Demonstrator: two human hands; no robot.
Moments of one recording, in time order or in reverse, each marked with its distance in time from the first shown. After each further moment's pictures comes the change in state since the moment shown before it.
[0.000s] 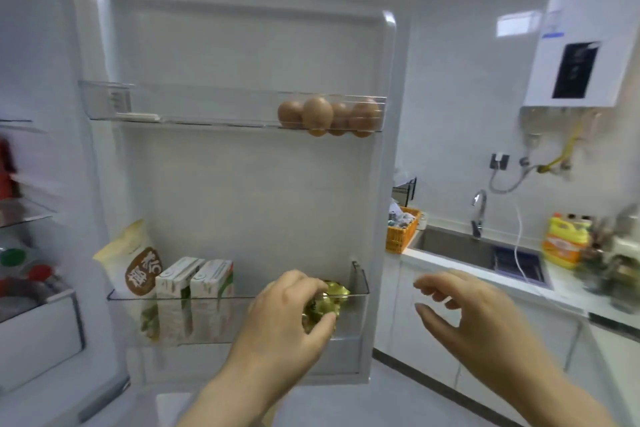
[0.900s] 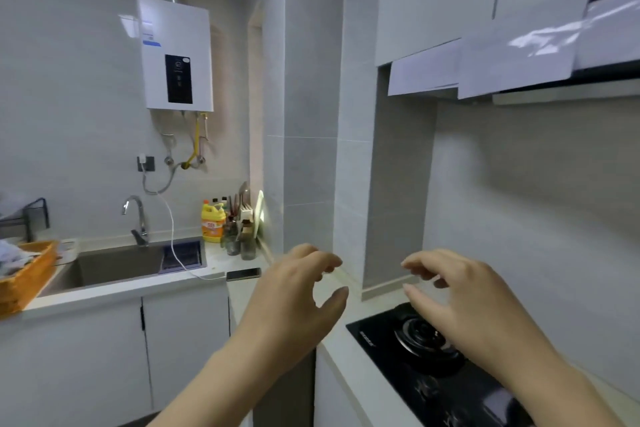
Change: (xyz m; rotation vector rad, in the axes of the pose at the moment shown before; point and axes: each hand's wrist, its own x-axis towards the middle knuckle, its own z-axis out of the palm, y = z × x) left_hand -0.011 0.460 0.195 -0.695 -0.379 0.758; right_hand -0.326 0.153 -0.309 -0.565 0.282 0.827
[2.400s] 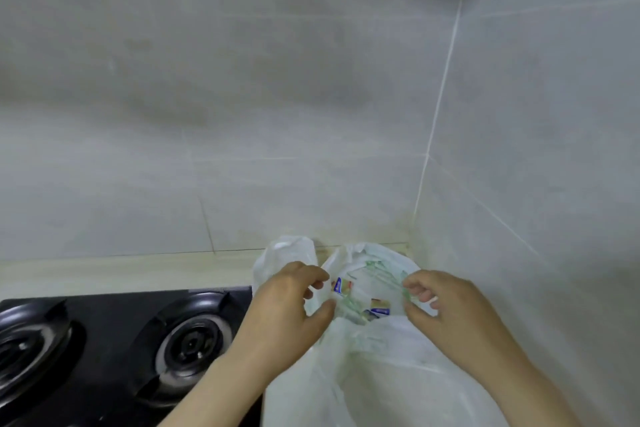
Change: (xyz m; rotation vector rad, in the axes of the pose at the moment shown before) left_hand -0.007 0.343 0.403 -0.706 -0.840 0.588; right_hand -0.357 0.275 -0.145 -0.333 0.258 1.275
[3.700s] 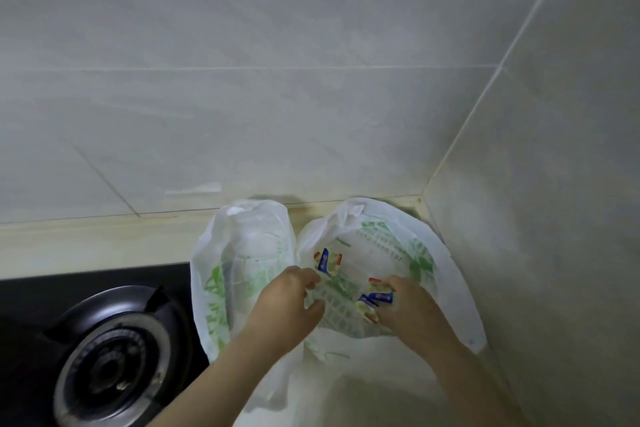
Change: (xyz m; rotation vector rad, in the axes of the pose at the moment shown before) left_hand 0.145 -0.158 0.176 -0.015 -0.382 -0.256; right_hand 0.152 0.157 0.197 -0.036 -0.410 0.404
